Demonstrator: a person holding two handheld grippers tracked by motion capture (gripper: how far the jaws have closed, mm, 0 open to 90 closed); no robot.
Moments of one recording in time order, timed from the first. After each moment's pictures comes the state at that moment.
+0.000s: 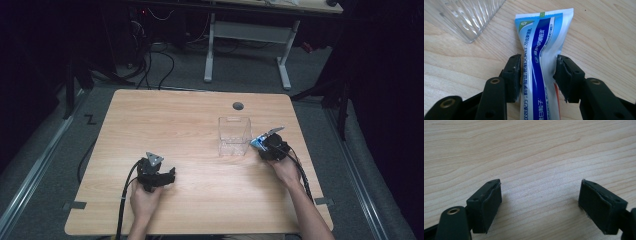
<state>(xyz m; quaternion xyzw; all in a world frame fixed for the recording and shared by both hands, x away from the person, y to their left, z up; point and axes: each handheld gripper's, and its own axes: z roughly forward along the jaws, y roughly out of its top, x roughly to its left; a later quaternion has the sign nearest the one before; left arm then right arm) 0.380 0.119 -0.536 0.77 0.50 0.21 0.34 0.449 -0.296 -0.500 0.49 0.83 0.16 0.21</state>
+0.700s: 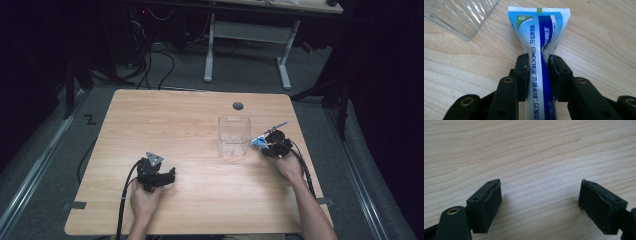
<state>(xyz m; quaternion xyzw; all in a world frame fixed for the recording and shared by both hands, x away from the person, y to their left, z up) 0.380 0.119 -0.536 0.77 0.50 0.21 0.34 0.460 -0.308 -0.494 0.50 0.83 0.16 0.16</state>
